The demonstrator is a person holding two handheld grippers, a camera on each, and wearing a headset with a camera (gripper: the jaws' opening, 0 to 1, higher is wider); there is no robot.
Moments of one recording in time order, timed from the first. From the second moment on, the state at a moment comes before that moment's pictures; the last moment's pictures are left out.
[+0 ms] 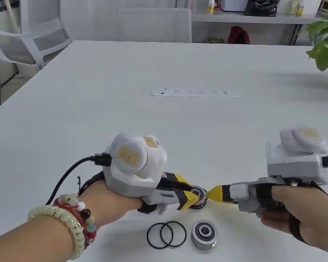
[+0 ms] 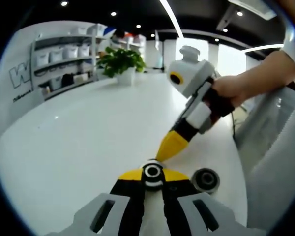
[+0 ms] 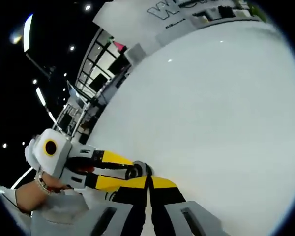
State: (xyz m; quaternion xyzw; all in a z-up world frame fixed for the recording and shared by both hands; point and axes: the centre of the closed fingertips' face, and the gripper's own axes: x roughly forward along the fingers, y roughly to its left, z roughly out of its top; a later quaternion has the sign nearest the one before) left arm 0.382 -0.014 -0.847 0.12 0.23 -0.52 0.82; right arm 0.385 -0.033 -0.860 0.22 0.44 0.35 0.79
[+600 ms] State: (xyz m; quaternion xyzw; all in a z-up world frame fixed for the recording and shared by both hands) left arm 0.382 -0.014 -0.847 0.12 0.22 -0.51 0.82; right arm 0.380 -0.025 -0.851 0.37 0.45 0.31 0.75
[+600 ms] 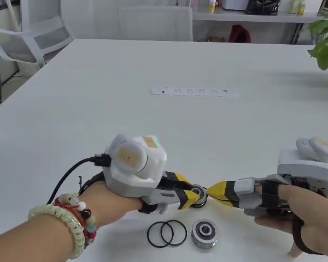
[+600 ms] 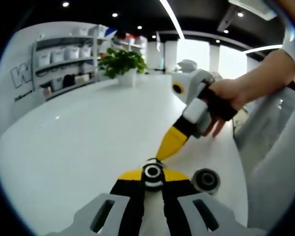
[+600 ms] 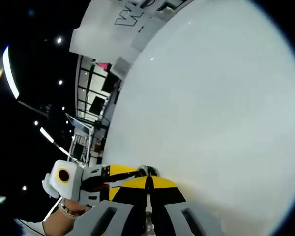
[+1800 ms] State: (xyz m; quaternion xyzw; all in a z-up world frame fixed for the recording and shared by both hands) left arm 0.383 -0.014 -0.848 0.15 0.21 -0.51 0.82; right arm 0.380 -0.020 -0.843 0.37 0.44 0.33 0.75
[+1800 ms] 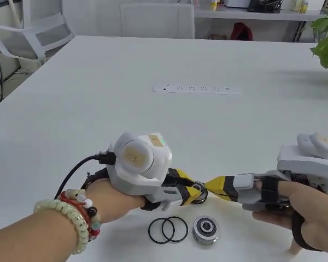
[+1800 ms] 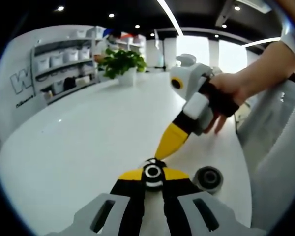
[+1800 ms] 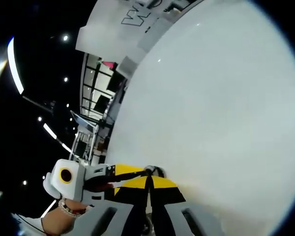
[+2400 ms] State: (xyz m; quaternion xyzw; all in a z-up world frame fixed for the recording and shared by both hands) left arm 0.383 -0.014 -0.848 0.15 0.21 -0.51 0.82; right arm 0.377 -0.014 -0.840 0.36 0.43 0.35 0.75
